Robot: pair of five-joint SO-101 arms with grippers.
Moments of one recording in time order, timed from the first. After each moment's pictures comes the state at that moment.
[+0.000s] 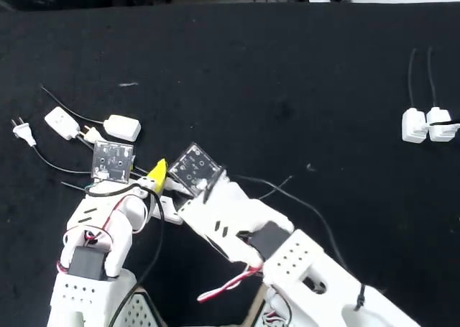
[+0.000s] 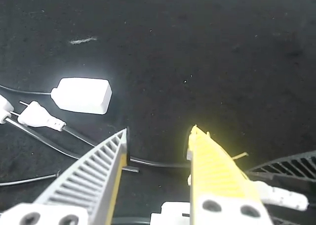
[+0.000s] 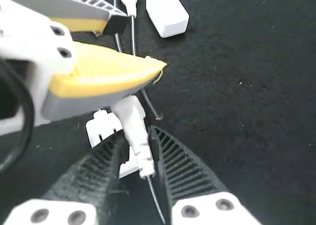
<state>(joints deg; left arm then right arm) 6.0 -95.3 88.8 42.9 -2.3 -44.6 -55.7 76.2 25.2 6.1</state>
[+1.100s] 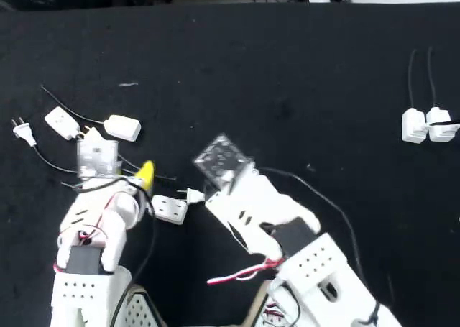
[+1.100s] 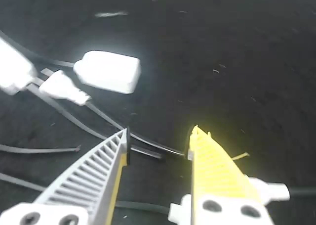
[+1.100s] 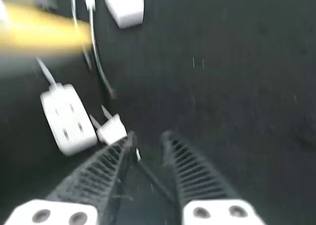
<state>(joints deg) -2.5 -94.5 90.4 42.6 0.3 -33.6 -62.6 71.2 45.7 14.5</state>
